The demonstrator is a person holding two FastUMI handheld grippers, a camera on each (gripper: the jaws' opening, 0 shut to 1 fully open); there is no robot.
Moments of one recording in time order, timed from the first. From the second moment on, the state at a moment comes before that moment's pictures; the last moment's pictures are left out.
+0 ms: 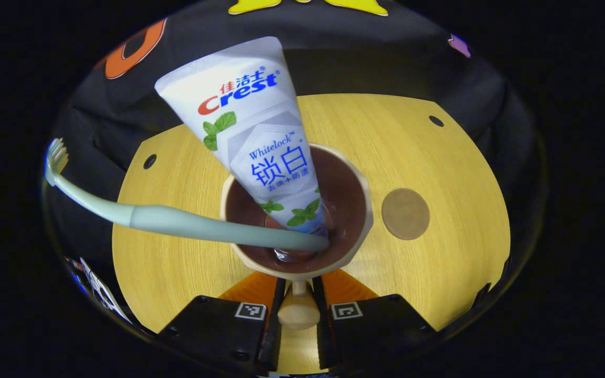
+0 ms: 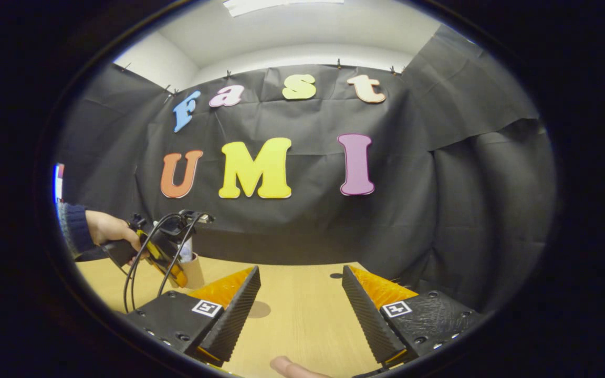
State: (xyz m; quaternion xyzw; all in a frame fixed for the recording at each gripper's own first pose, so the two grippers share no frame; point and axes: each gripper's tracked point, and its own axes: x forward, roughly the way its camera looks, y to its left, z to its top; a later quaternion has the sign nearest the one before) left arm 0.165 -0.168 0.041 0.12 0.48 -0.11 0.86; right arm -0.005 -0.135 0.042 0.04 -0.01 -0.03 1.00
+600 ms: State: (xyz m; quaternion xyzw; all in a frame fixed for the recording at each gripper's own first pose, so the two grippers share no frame) left arm 0.097 -0.281 0.126 0.17 0.50 -0.19 0.83; right arm -0.002 -0.161 0.043 0.06 -0.01 -0.05 1.00
